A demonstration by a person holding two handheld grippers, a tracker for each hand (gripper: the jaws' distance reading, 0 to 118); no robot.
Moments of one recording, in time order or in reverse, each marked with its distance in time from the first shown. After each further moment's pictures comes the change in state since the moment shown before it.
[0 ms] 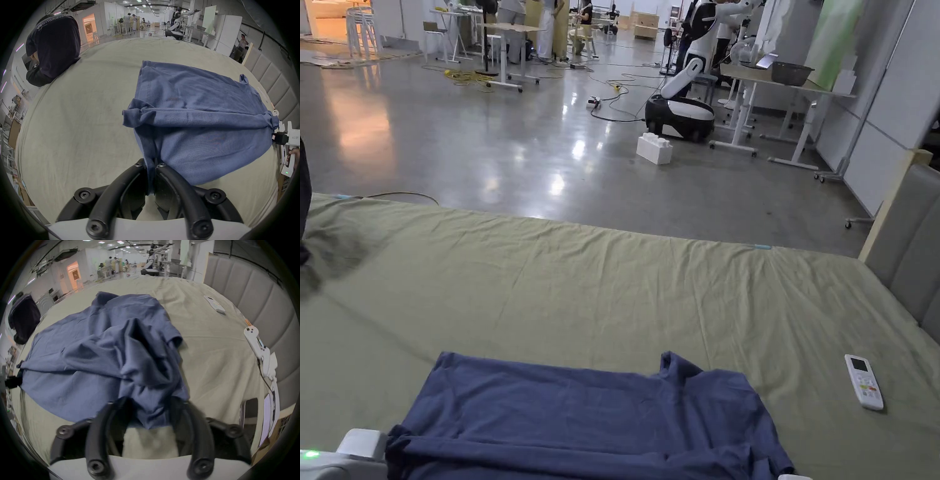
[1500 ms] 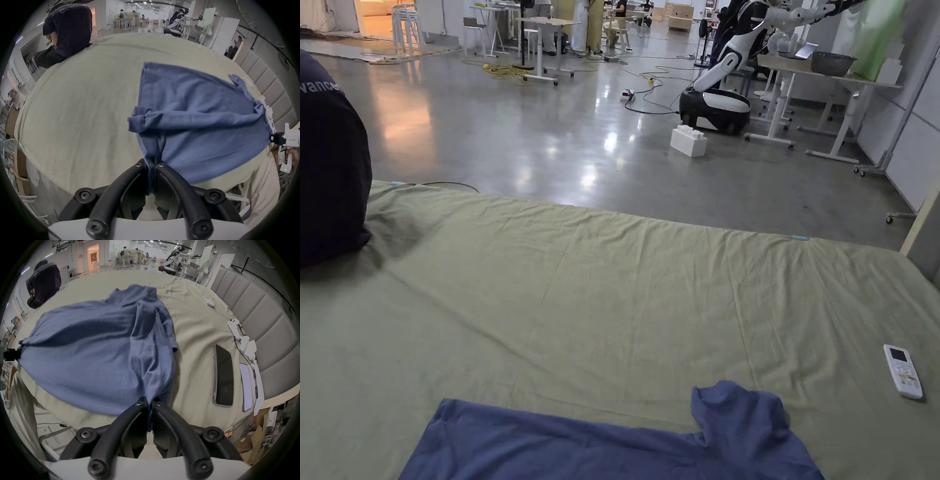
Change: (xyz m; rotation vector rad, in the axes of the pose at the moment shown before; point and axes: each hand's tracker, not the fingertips) left arm -0.053 -0.148 0.078 -0.046 -0.051 0.013; right arm -0.011 -0.145 0.109 -0.087 -0.065 0.161
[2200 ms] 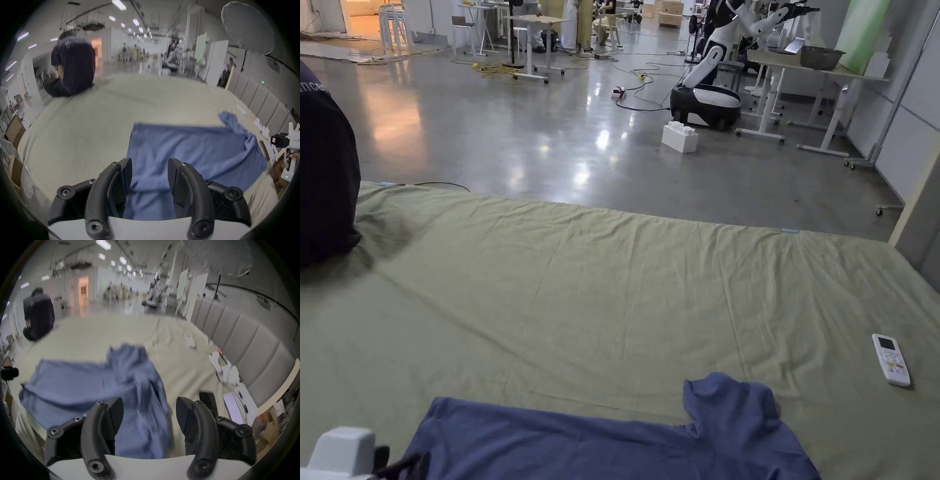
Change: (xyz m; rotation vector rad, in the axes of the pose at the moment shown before) left arm 0.062 0.061 0.075 0.506 0.017 -0.007; right arm -0.024 0.069 0.086 0.558 -0.080 -0.174
